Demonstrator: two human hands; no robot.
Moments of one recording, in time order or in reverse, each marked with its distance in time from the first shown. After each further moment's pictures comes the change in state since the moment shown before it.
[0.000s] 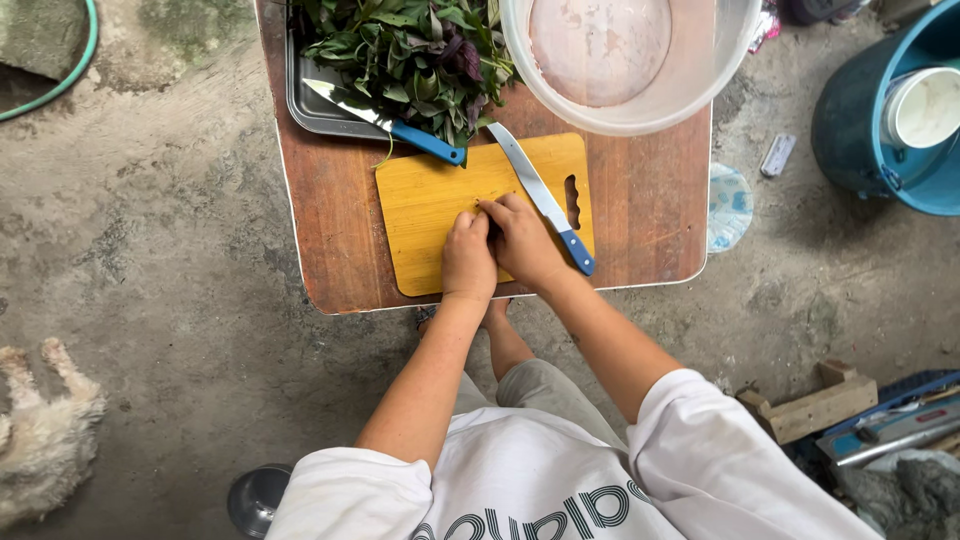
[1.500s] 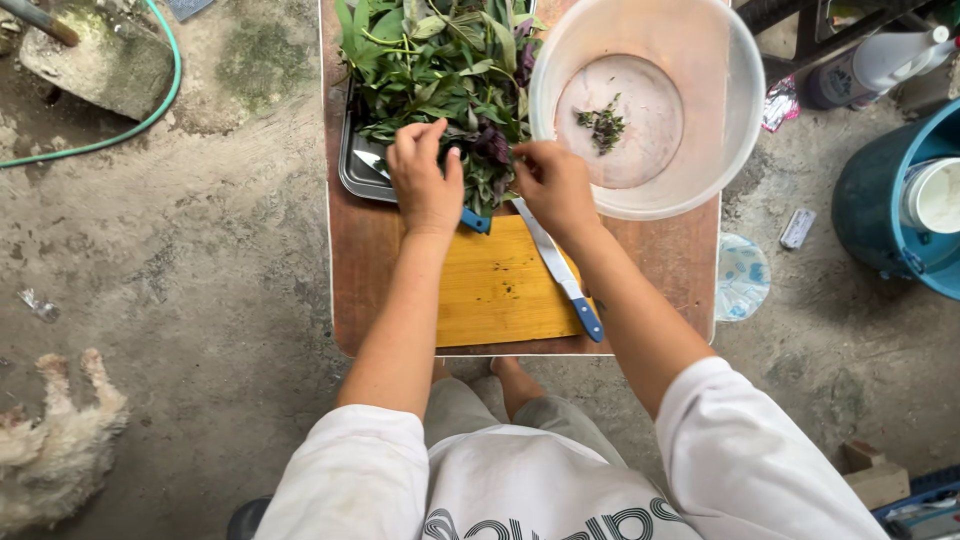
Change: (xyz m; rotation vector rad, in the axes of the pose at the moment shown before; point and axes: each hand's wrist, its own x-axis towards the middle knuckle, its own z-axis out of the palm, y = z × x) left_hand 0.155 0.027 -0.120 -0.047 0.518 0.228; right_hand 0.144 -0.006 -0.072 0.098 0.179 0.101
